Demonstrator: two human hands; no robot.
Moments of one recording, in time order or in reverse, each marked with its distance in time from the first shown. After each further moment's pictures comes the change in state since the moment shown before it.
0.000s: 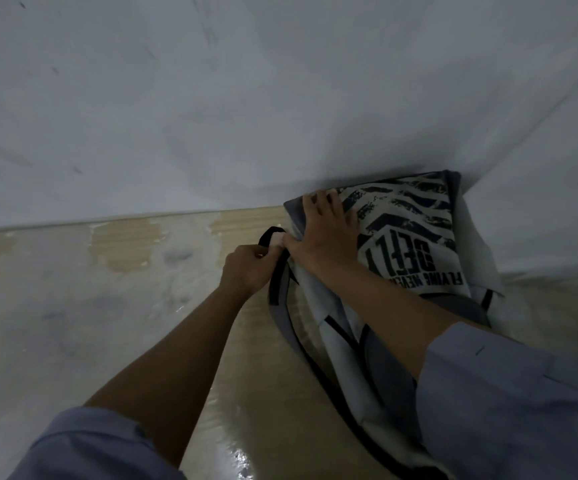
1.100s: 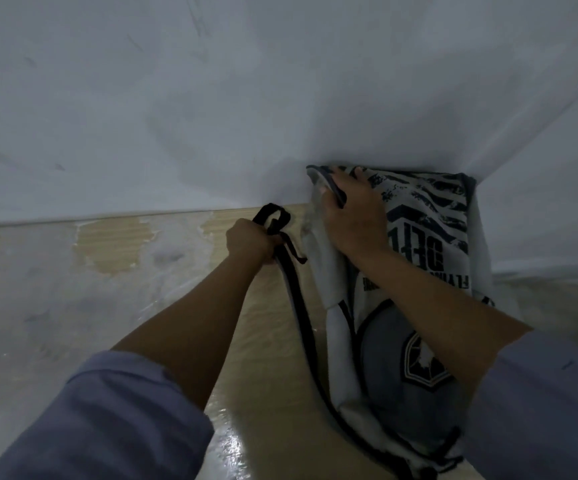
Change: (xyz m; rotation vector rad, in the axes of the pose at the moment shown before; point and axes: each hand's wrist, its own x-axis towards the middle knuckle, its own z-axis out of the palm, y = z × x) left_hand 0.041 0.040 -0.005 -0.327 0.021 -0.282; right_hand 0.014 0.031 -0.039 0.611 0.305 -0.088
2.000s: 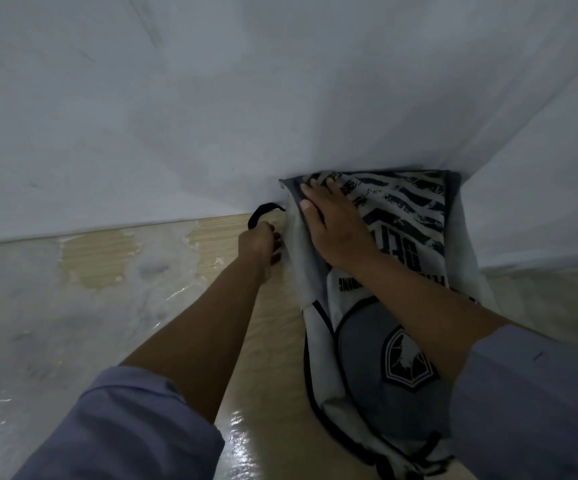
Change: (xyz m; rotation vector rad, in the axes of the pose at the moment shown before) left_hand 0.007 0.011 0.046 -0.534 -0.095 -0.202; right_hand 0.004 0.029 0.000 -0.135 -0.279 -0.002
